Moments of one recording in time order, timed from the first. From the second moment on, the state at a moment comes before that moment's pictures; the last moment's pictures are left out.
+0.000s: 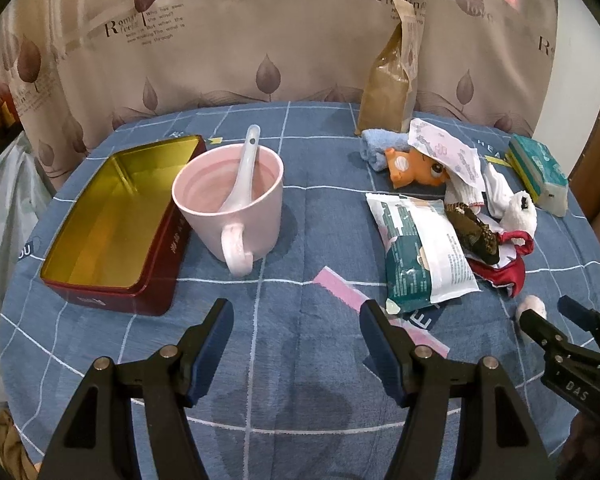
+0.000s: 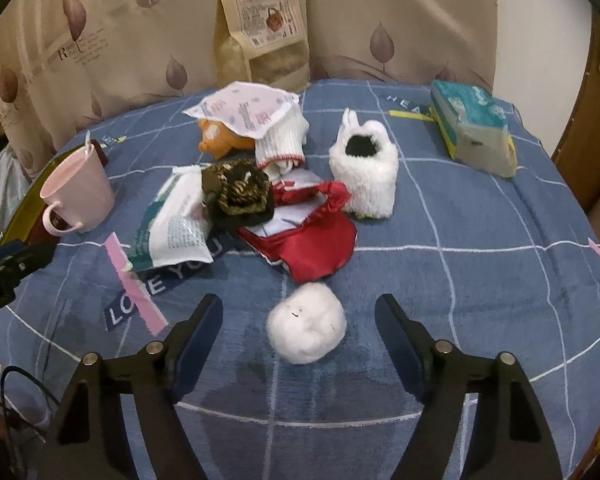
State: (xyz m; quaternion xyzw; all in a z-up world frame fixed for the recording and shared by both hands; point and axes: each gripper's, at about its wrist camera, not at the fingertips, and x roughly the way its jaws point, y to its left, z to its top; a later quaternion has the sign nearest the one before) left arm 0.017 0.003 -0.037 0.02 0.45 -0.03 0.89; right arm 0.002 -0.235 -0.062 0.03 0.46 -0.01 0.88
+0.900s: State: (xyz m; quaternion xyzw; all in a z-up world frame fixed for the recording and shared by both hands) left arm 0.034 -0.019 -0.059 0.05 0.47 -0.05 0.88; right arm 0.008 -0.243 -0.086 0.06 0.50 0.00 0.86
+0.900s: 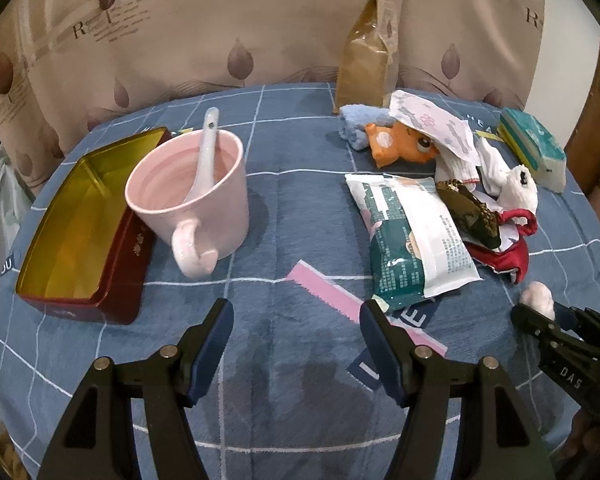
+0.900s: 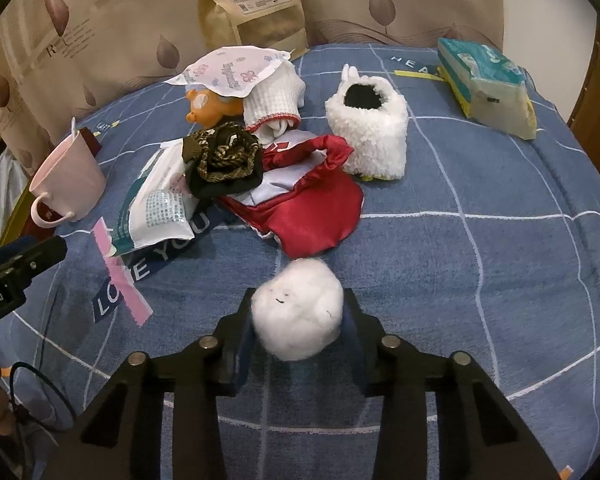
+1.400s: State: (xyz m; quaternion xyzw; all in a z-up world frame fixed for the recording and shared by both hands) left arm 0.039 -0.041 -0.057 0.06 0.47 -0.08 0.87; right arm 0.010 -0.249 -0.081 0.08 0.49 0.00 0.87
